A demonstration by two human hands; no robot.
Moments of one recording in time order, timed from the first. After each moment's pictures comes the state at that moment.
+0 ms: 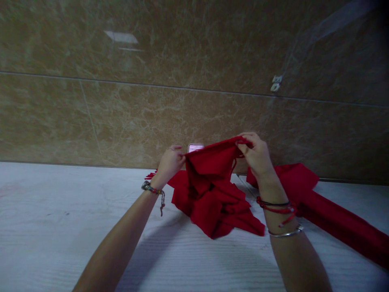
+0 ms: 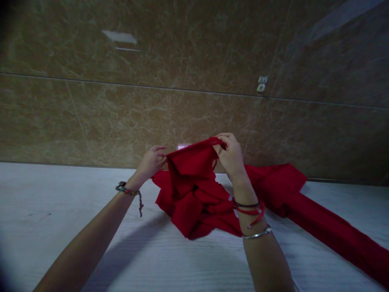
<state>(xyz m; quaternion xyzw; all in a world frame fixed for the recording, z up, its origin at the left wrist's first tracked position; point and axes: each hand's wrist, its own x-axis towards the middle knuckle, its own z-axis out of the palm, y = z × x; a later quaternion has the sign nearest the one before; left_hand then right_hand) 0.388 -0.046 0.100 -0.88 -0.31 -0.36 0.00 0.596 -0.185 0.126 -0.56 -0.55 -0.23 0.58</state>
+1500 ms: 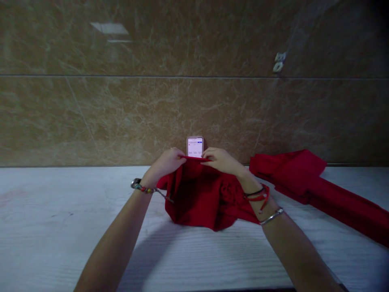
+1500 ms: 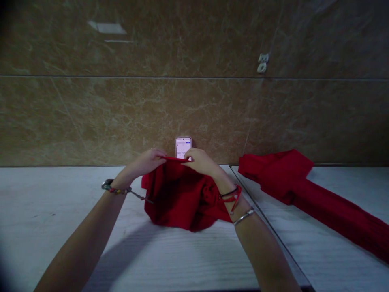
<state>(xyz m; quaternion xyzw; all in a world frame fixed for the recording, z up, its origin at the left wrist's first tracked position) 0.388 -0.050 0.104 -0.94 -0.24 -0.22 -0.08 0.565 -0.145 0.087 -0.59 -0.75 -0.07 0.30</state>
